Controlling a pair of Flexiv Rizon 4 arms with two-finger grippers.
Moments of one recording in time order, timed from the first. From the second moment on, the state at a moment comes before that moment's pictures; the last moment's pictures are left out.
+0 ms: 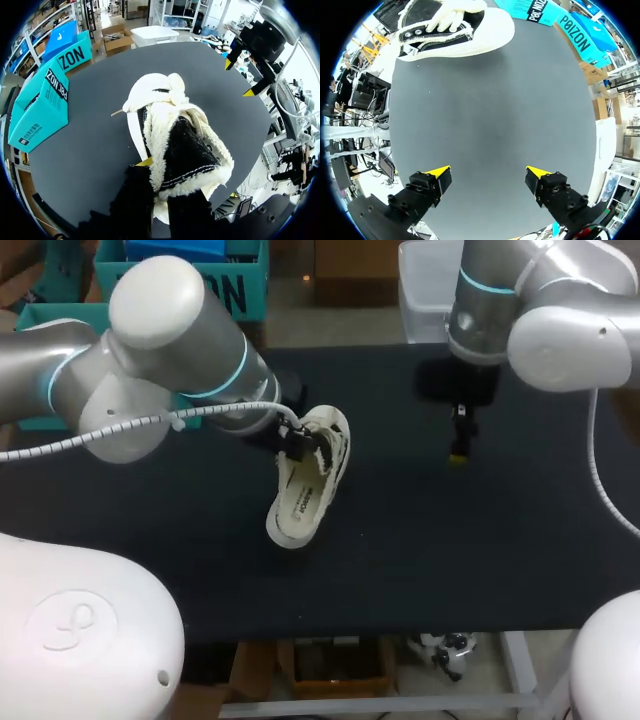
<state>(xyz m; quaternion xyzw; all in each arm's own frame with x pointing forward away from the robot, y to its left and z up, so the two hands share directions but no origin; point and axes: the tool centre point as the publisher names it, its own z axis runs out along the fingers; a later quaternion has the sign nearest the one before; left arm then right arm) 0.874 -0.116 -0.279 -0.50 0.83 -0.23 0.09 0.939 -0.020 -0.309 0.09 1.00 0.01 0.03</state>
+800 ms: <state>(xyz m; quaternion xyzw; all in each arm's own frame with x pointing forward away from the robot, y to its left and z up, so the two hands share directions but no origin) 0.893 -0.066 -0.187 -0.31 0.92 -0.20 0.11 0.927 -0.023 -0.289 0.02 1.00 0.03 0.07</state>
